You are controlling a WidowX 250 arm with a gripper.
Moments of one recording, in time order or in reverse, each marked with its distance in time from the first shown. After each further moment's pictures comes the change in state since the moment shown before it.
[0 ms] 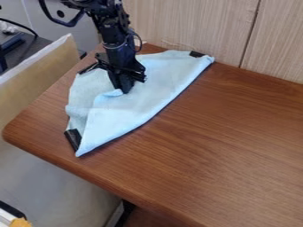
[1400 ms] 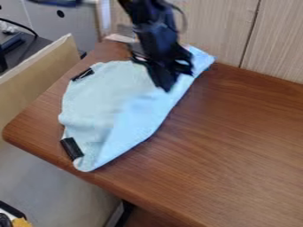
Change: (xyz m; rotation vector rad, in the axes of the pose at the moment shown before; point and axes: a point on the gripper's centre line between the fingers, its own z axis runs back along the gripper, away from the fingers) arm -0.031 -0.129 0.095 -0.210 -0.104 -0.093
